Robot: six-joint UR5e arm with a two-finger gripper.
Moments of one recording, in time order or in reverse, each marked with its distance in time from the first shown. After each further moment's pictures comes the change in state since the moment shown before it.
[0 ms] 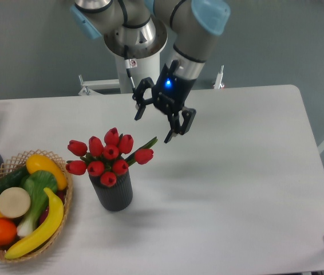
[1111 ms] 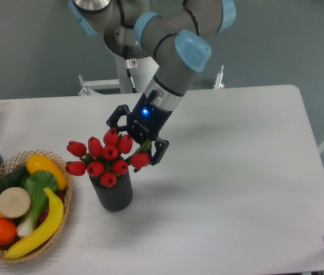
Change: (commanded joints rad) arm -0.072 -0.088 -0.002 0.151 -0.189 -0.045
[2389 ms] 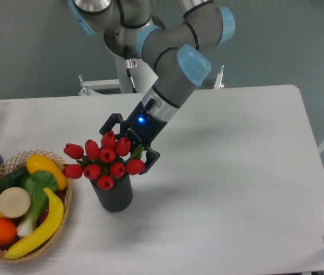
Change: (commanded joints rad) arm -0.009 -0.057 0.005 0.063 -0.100 0.020
